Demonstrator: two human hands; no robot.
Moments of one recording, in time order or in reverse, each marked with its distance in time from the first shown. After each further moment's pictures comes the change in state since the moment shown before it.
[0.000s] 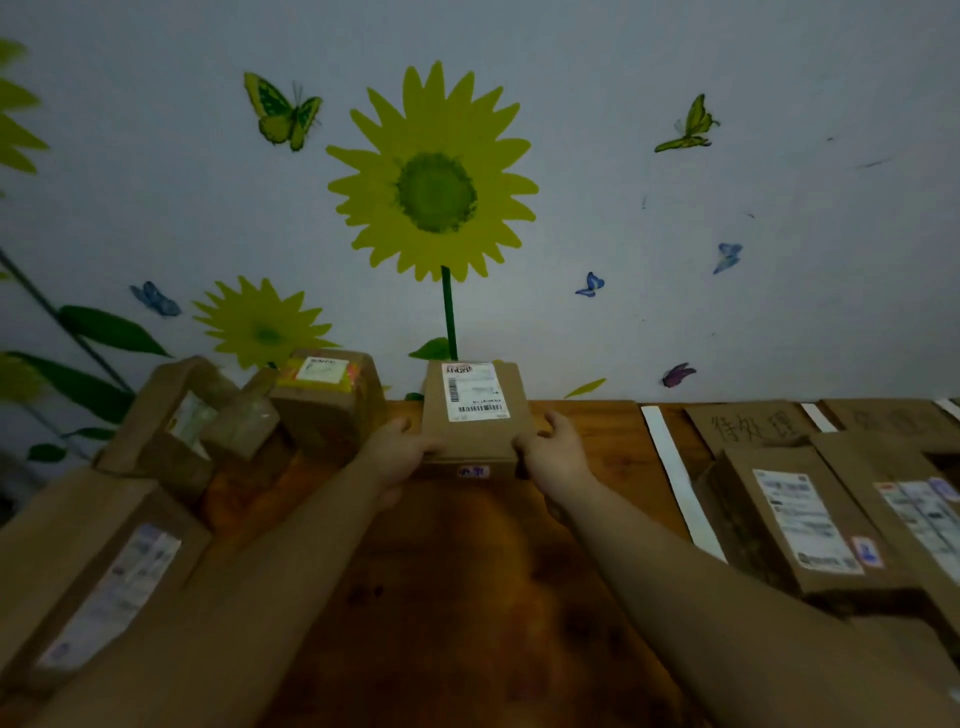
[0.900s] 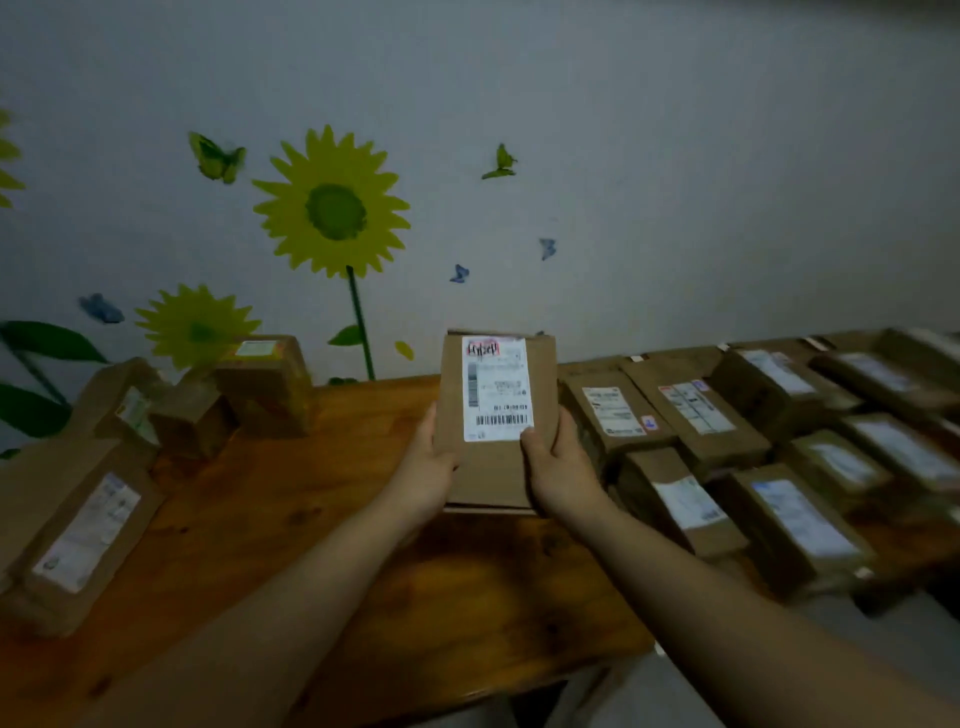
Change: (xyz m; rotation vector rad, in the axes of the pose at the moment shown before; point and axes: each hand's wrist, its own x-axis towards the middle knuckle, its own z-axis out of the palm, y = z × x) left_hand -0.233 -0.063 0.092 0.012 -0.287 0.472; right_hand -0.235 0.063 -0.130 -0.188 0.233 -0.371
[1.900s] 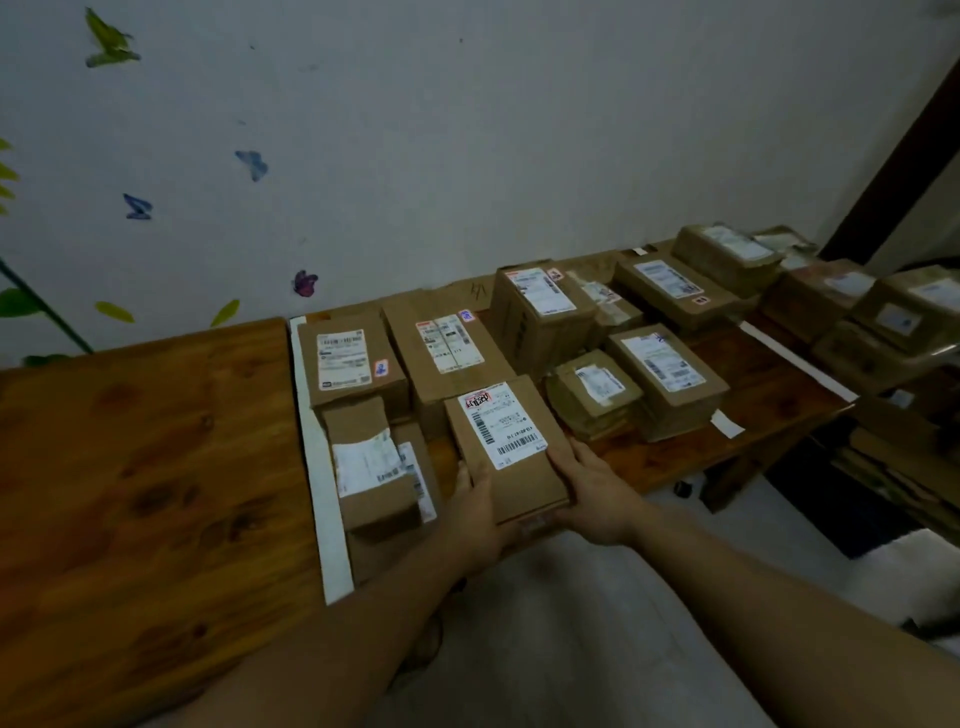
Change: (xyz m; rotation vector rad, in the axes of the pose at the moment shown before) left_hand 0.026 -0.112 0.456 0.829 -0.444 -0.186; right_hand 0.037 0.280 -0.405 -0.687 -0.428 0.074
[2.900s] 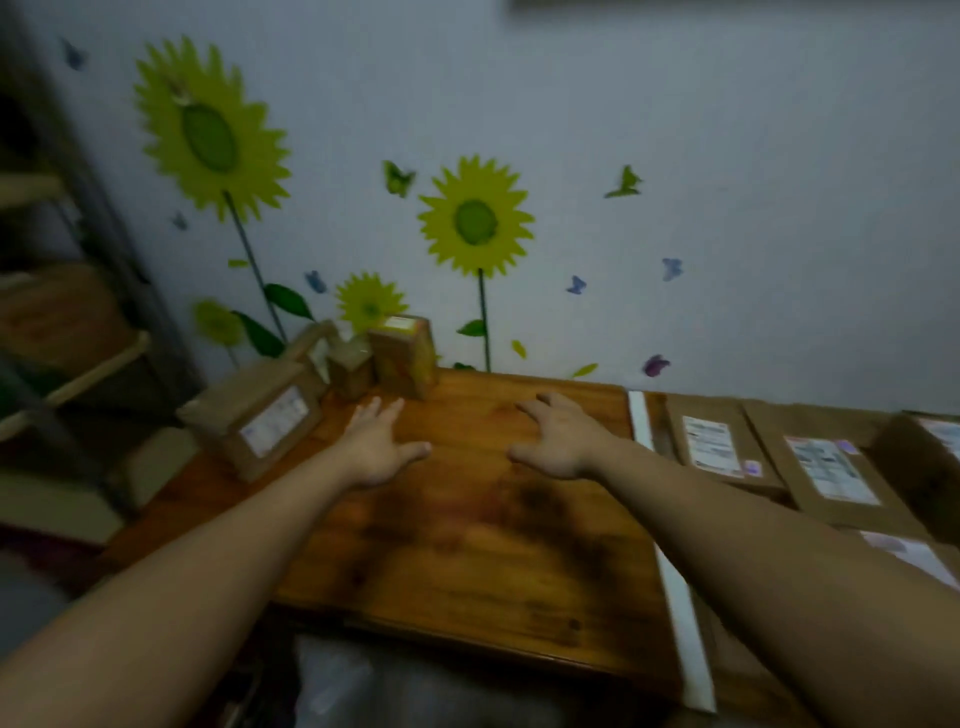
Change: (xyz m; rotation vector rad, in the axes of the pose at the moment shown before) left_hand -0.283 -0.304 -0.332 0.118 0.581 -0.513; right_hand 0.054 -0.477 0.081 -0.306 -0.094 -0.516
